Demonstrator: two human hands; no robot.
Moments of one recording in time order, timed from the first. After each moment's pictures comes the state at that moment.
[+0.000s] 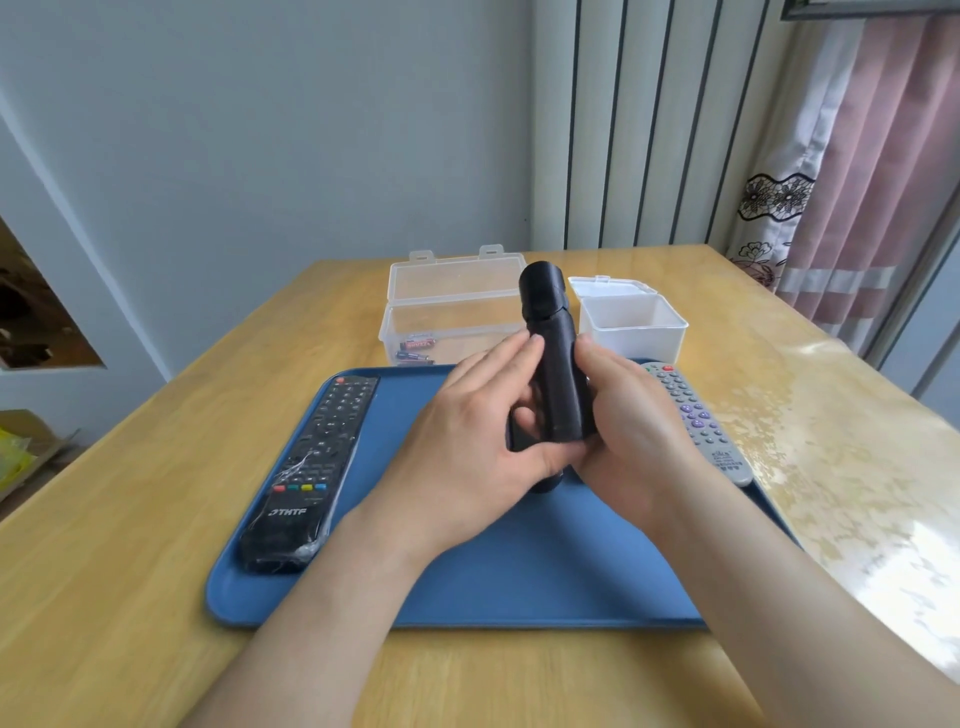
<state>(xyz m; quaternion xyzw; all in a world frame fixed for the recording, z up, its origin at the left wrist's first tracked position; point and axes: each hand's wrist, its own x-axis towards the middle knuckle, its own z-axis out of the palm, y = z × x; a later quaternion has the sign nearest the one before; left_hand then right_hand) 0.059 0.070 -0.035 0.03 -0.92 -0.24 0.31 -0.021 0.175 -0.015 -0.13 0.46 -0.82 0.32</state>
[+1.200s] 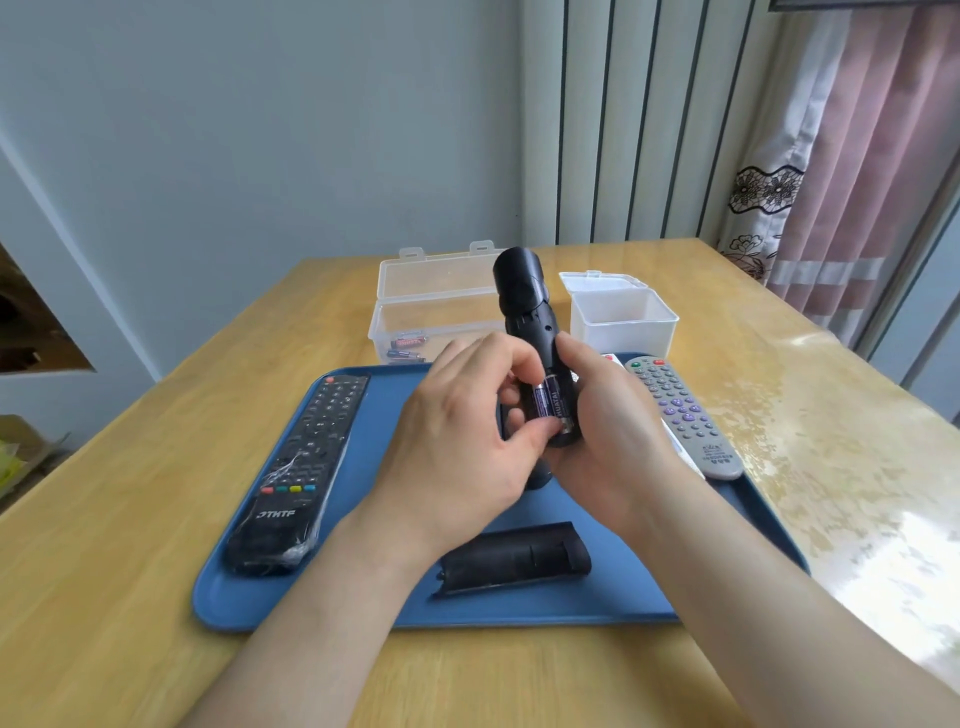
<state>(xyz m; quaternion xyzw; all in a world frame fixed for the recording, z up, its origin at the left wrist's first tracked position) 0.063 0.082 -0.026 0.04 -0.89 -0.22 0.39 -0.020 0.167 -0.021 -0.12 0.45 -0.82 0.34</state>
